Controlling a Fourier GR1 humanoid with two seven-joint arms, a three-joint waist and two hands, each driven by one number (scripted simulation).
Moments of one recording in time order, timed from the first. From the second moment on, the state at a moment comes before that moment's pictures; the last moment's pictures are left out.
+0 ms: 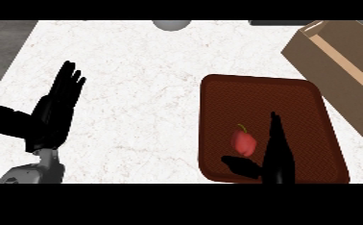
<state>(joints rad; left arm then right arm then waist) -0.09 0.20 0.01 -1.67 0.19 0.16 0.21 0.15 -0.01 0.37 -1.73 0.90 -0.42 0.86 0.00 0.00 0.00</state>
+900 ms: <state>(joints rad) -0.09 0.14 0.04 -1.66 0.13 0.13 0.20 0.08 0.00 0.38 -1.58 0.91 -0.47 0.81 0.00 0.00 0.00</state>
